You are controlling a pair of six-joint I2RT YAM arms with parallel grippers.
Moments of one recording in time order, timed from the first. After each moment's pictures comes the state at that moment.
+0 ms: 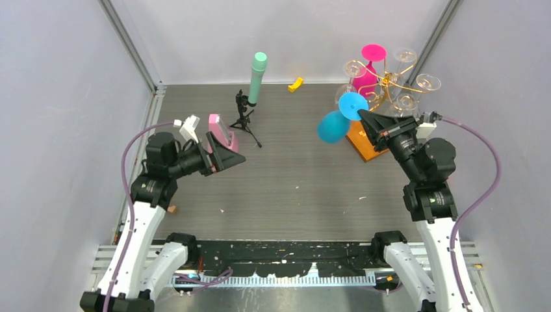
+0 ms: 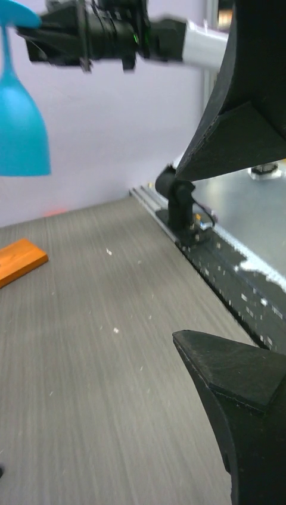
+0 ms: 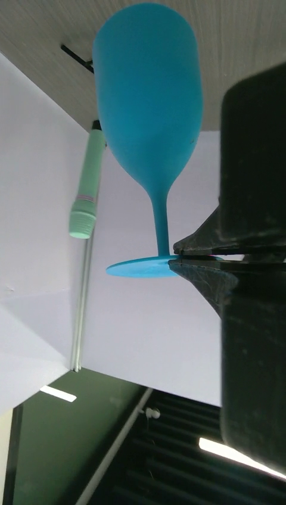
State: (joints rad) left arm -0.15 0.78 0.88 -0.51 0.72 -0.65; right arm 0.08 0.68 0.94 -0.18 -0.27 1.50
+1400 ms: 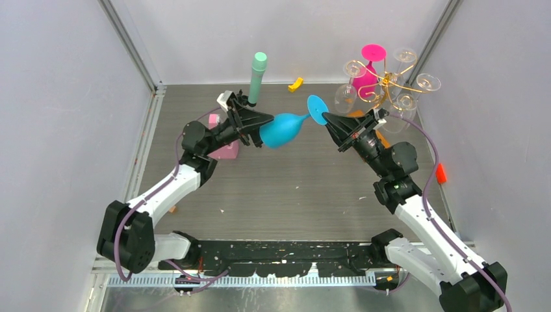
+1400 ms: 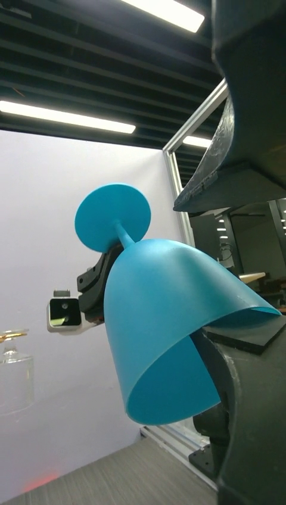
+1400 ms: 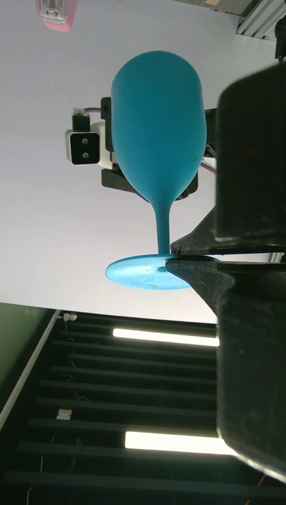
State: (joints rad) left arm -0.43 1.28 0.80 0.86 0.74 -1.84; right arm 0.39 0.84 0.67 0.53 -0.32 1.84
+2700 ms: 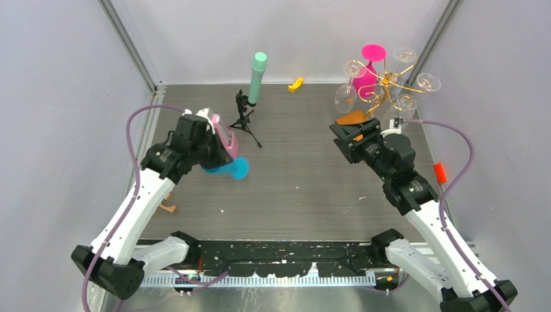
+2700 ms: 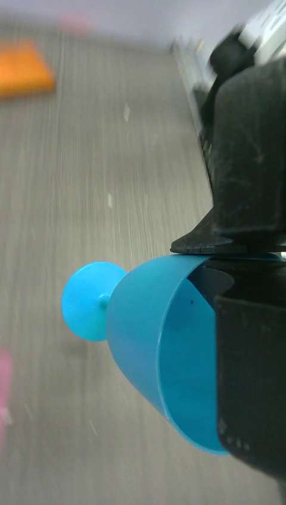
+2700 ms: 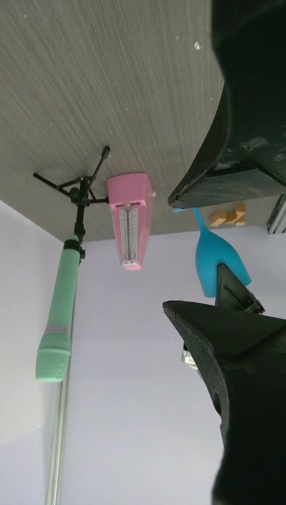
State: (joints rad) left arm -0.43 1.04 1.21 -0.81 0.18 -0.63; right arm 0.39 0.76 0.82 -0.23 -0.01 1.32
